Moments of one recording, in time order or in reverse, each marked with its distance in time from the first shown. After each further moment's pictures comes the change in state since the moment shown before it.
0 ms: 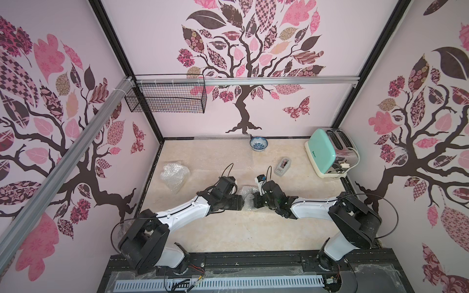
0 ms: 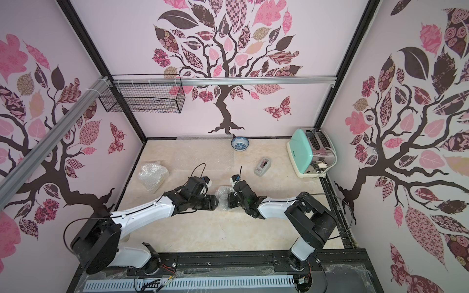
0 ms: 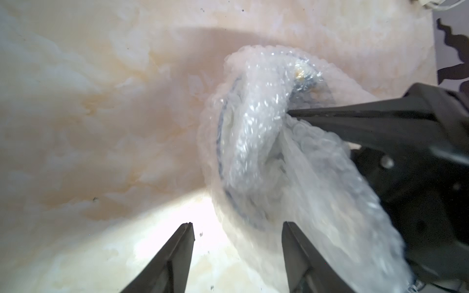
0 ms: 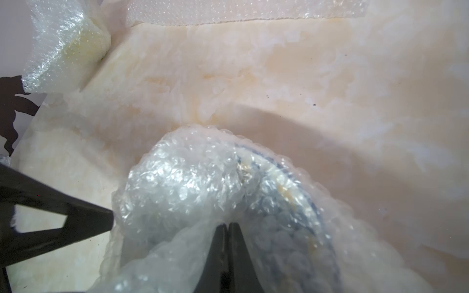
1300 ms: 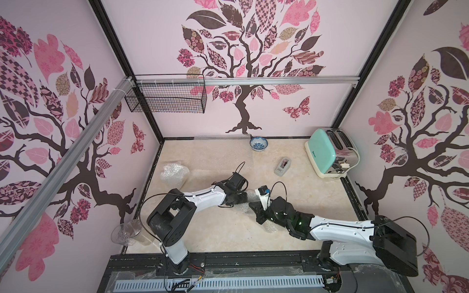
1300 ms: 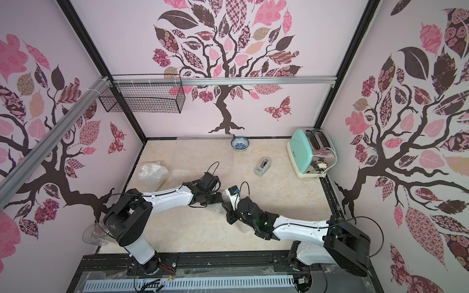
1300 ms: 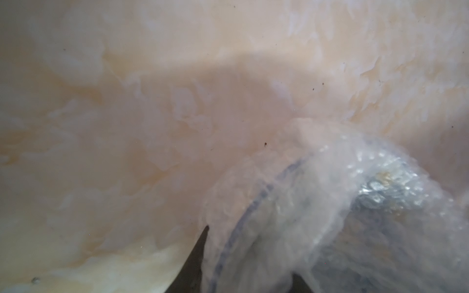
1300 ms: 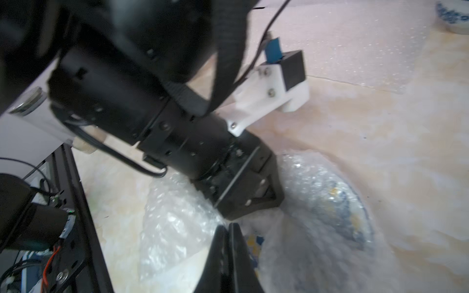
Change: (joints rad) left arm -0.032 0.371 0.235 -0.073 -0.050 0.003; right arm 0.216 -0.386 -0.191 0.042 0.129 -0.089
